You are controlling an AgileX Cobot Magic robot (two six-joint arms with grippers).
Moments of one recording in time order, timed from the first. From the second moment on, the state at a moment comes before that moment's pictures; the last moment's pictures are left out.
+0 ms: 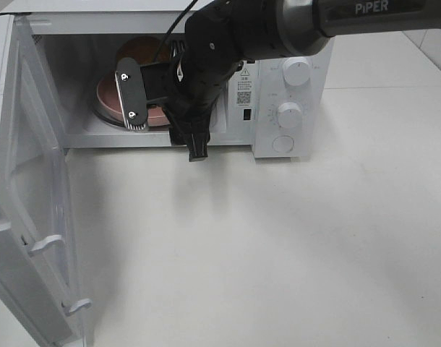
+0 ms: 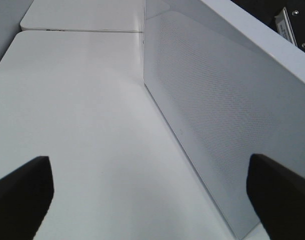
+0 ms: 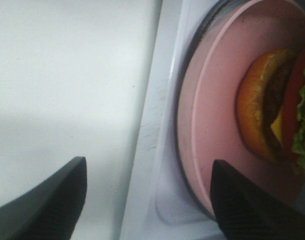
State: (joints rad) left arm 0.06 -0.01 -0.50 -0.17 1.04 0.12; right arm 0.72 2.17 -1.65 -0.24 0.45 -1.00
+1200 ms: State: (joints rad) left arm 0.06 -0.01 -0.50 -0.17 1.04 0.12; right arm 0.75 1.66 -1.03 -0.23 0.39 -0.61
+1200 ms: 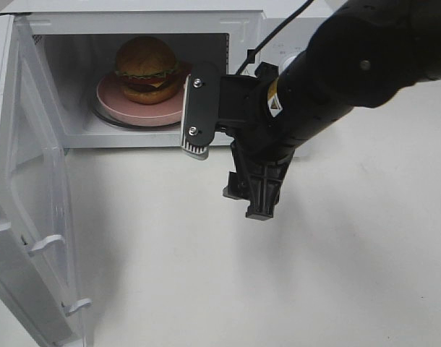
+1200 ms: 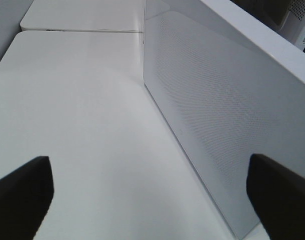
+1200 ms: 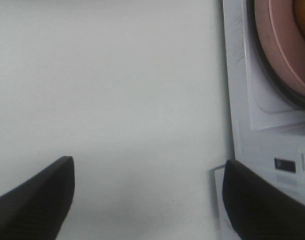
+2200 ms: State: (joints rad) left arm 0.06 -0.01 -0.50 -0.17 1.04 0.12; right arm 0.75 1.32 -0.86 -0.23 0.95 0.15
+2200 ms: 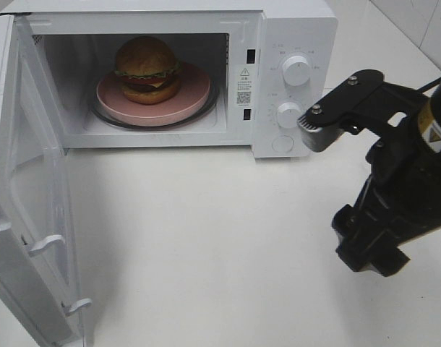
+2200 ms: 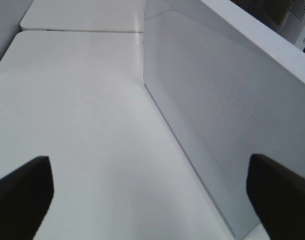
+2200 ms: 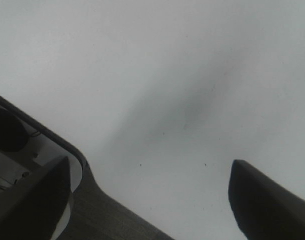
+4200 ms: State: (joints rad) left arm 0.06 -0.01 -0.50 -0.17 1.04 0.12; right arm 0.06 0.00 -0.51 -0.10 1.01 0.12
